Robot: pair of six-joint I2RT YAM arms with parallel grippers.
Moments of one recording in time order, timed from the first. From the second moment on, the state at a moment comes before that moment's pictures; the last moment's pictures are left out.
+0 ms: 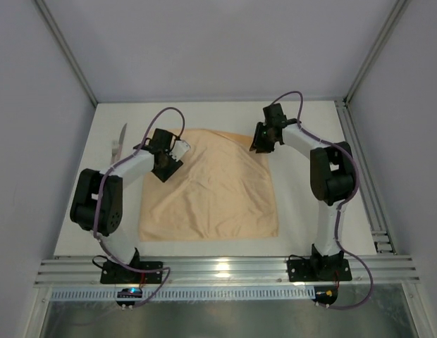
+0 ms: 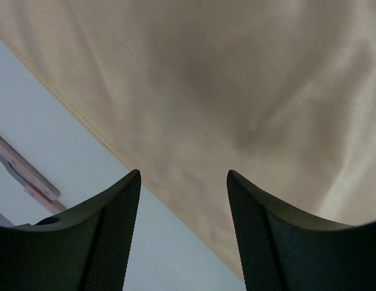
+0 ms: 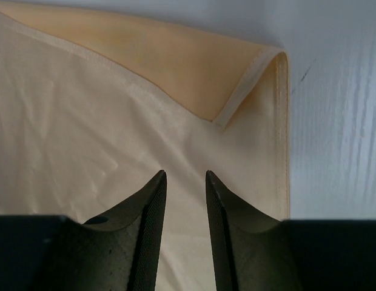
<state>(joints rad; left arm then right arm) -0.30 1.66 1.06 -0.52 -0.13 0.54 0.28 2.00 1.50 -0.47 -0.13 0.52</state>
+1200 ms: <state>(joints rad) -0.28 1.85 1.15 -0.32 -0.19 0.49 0.17 2.21 1.64 -0.19 -0.23 0.81</state>
